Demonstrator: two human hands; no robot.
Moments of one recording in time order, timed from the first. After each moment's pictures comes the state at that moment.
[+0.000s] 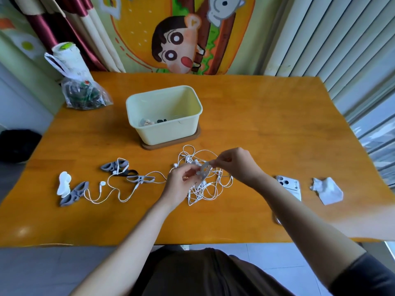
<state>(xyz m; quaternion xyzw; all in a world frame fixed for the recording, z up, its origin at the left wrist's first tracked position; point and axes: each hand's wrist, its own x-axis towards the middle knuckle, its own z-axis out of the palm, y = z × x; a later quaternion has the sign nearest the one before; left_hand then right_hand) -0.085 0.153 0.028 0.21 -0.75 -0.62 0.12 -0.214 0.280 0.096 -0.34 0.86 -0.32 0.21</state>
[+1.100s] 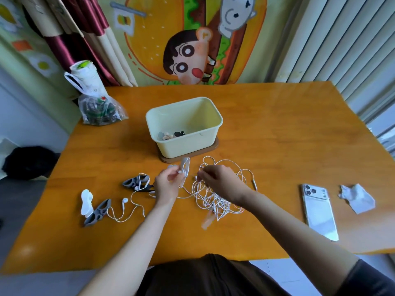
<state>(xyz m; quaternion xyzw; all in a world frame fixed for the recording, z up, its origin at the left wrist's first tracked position) -0.072 0.058 0.002 0.40 -0.68 -0.58 0.21 -0.155 0.197 0.084 -0.39 0.81 -0.34 0.26</state>
